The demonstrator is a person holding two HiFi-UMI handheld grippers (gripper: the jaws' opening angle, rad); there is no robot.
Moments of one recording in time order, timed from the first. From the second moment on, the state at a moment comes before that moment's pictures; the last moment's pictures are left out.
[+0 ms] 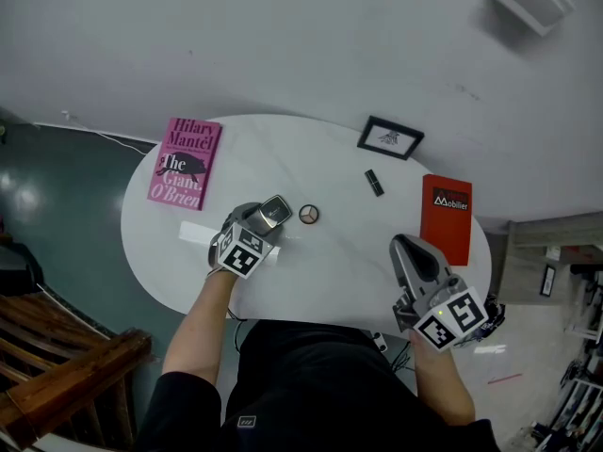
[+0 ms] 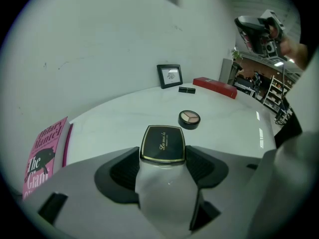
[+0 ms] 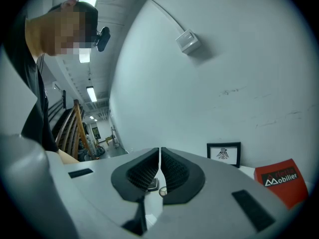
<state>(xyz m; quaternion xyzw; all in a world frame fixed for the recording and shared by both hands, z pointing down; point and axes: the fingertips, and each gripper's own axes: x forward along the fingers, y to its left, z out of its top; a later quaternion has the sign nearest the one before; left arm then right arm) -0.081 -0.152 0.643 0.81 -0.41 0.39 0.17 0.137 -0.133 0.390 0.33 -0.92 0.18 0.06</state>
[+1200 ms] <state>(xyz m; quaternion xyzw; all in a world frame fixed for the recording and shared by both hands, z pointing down) -0.128 -0.139 0.638 0.74 -0.54 0.31 0.26 0.094 -0.128 0.390 0.34 -0.92 0.19 0.05</state>
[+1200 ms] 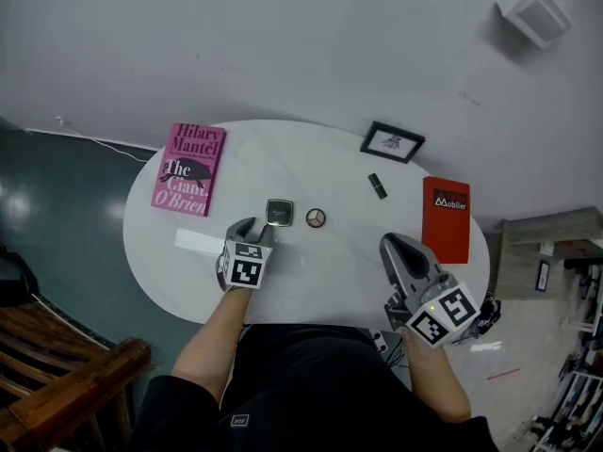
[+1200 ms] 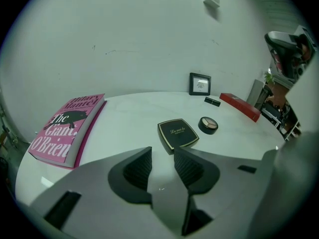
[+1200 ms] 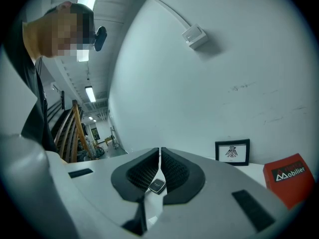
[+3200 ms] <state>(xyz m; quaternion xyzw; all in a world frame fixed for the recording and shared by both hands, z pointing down) -0.008 -0.176 0.412 0.83 -0.52 0.09 0.17 0.150 -0.269 0.587 0.36 -0.87 0.19 0.28</state>
